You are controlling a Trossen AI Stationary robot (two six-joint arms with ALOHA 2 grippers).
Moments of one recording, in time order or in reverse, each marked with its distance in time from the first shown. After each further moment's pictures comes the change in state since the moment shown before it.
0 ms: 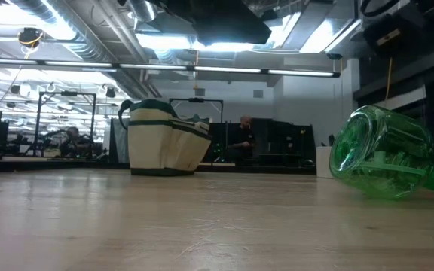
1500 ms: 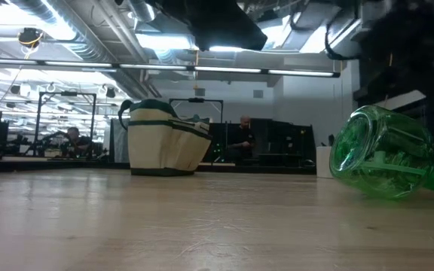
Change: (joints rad) left arm -0.010 -0.001 0.000 -0.049 0.000 -0.027; right arm 0.234 0.744 0.310 -0.414 0.251 0.365
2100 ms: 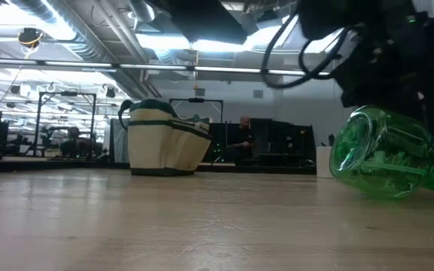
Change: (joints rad) left arm -0.034 -0.066 -0.002 -0.151 -0.007 0.033; right arm -0.034 0.230 0.127 -0.075 0.141 -0.049
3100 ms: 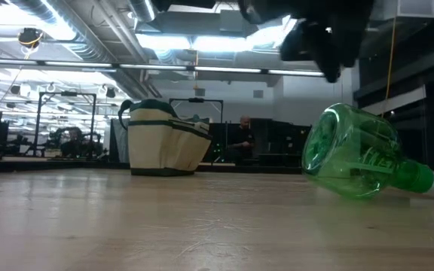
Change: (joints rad) left arm -0.082 -0.195 0.002 -0.178 -0.154 -0.090; right arm -0.044 0.207 0.558 -0.110 -0.060 0.028
